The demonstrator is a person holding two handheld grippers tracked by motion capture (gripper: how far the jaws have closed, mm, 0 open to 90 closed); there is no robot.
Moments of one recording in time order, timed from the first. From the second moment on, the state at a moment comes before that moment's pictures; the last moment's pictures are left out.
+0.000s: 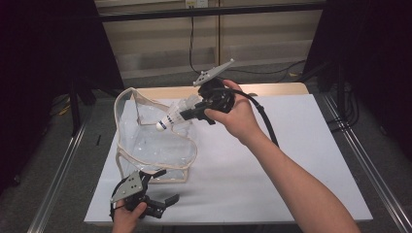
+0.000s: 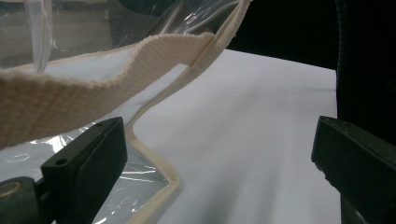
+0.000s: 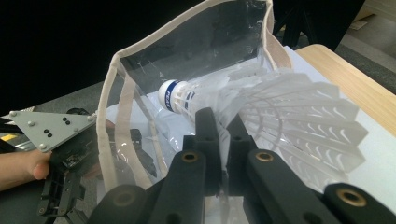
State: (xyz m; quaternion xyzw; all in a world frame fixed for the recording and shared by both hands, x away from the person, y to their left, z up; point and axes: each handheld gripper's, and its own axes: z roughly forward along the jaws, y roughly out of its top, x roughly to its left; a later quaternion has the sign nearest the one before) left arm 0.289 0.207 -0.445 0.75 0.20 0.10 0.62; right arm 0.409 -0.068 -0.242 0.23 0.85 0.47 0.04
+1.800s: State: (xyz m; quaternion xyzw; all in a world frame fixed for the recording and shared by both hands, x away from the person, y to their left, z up) left arm 0.289 0.209 -0.445 0.75 0.20 0.10 0.62; right arm 0.426 -0.011 -0.256 0.20 0.87 0.45 0.02
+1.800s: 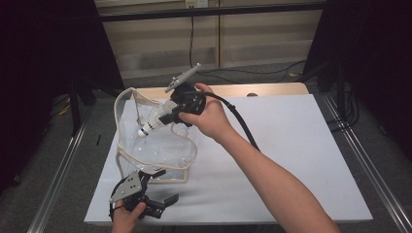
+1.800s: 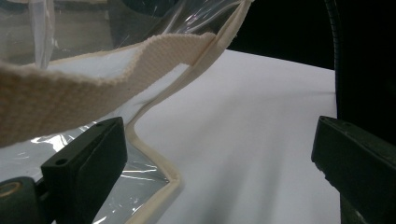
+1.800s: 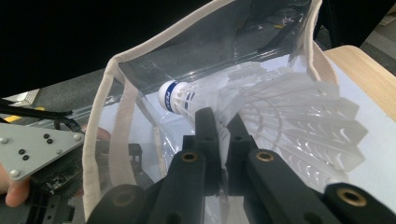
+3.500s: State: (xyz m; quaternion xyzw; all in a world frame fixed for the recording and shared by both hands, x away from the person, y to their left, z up) left arm 0.289 0.209 -0.445 0.75 0.20 0.10 0.62; right arm 0.438 0.022 -0.280 0.19 0.89 0.42 0.01
